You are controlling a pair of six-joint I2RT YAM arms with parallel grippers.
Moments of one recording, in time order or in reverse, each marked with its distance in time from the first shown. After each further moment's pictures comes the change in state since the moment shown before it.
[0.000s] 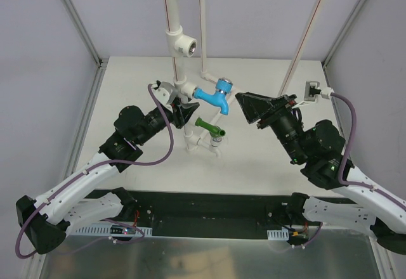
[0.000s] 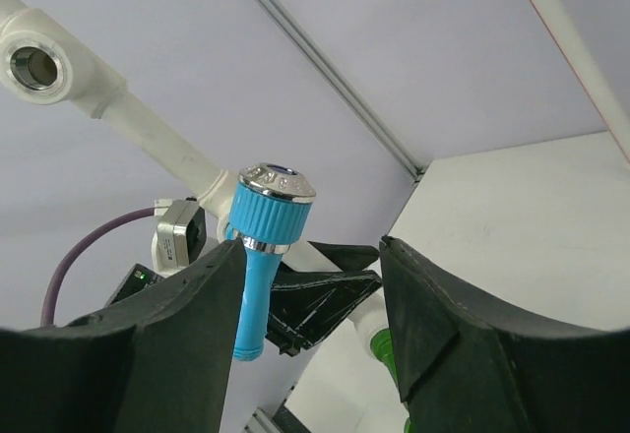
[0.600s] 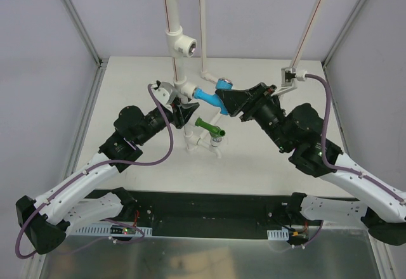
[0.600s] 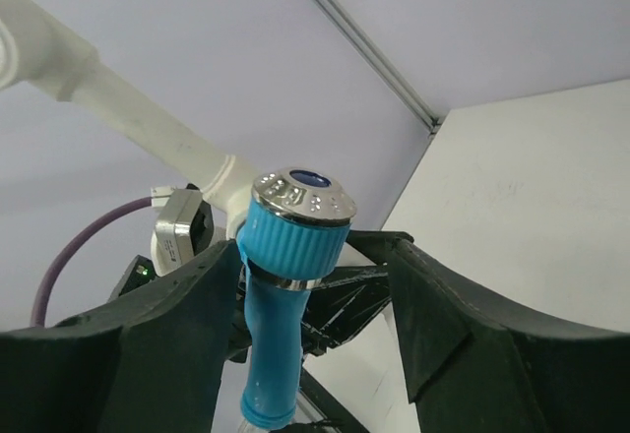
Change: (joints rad) left arm 0.000 -0.002 0.000 -0.003 0.000 0.000; right arm -0.012 0.161 0.163 -0.100 -0.081 0.044
